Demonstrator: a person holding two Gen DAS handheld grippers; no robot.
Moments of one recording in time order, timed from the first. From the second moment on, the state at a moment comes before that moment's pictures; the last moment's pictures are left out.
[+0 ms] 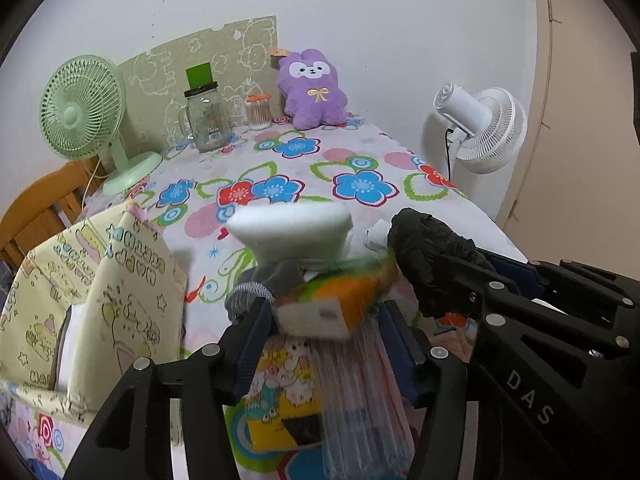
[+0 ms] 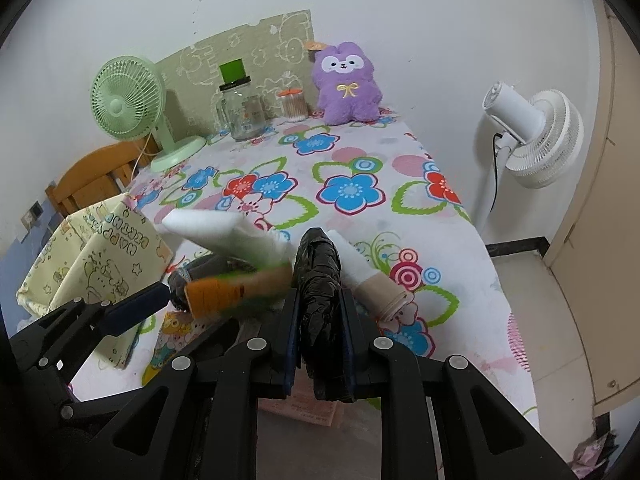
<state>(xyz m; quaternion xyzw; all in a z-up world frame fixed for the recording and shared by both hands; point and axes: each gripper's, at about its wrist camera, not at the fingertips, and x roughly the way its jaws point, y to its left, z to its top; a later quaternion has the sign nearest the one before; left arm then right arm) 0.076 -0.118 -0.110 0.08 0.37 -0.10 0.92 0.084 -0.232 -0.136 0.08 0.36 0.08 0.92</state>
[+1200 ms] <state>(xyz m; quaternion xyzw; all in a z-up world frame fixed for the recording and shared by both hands) 0.068 -0.118 -0.081 0.08 0.36 -0.11 0.92 0.077 -0.226 -0.105 0.07 0.35 0.08 0.93</state>
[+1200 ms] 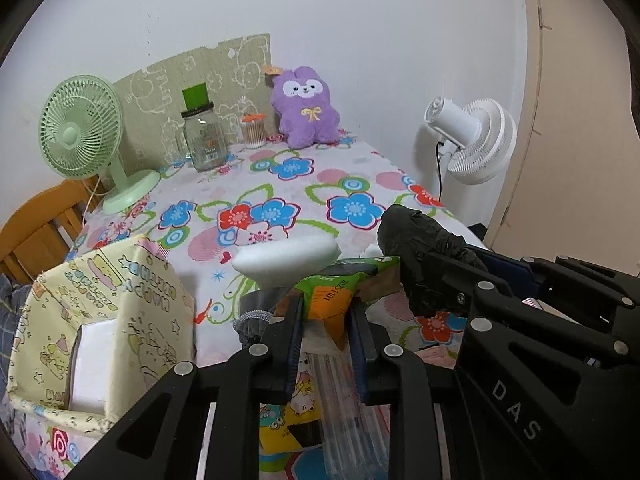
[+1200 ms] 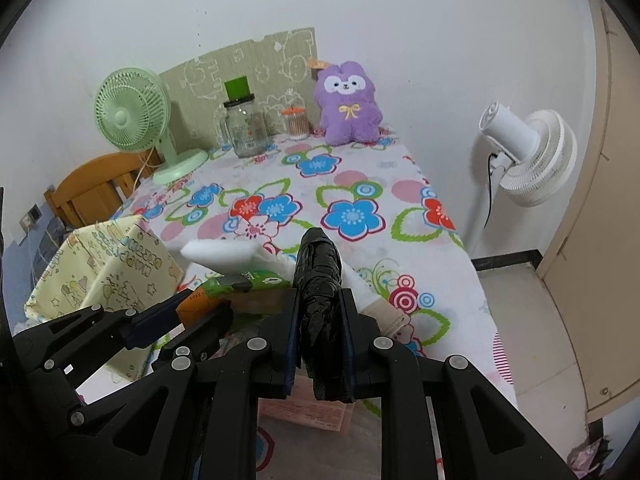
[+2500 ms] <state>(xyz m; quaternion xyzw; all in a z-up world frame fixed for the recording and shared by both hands) 0.043 -0.074 -0.008 0.05 0.31 -0.10 0.95 0.048 -0.189 -0.022 0.06 0.29 0.08 0.95</state>
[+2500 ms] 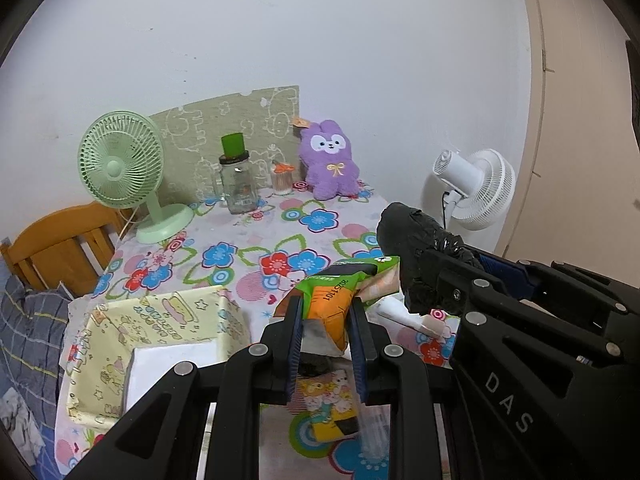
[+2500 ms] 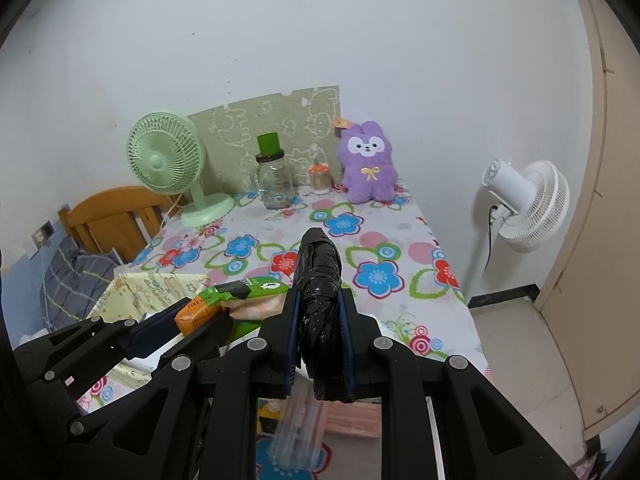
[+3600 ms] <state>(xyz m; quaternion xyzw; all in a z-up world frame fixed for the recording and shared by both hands) 0.073 0.030 -0.017 0.03 0.32 -0.03 0.94 0.087 -0.085 -0.025 0.04 0.31 0.16 0.94</state>
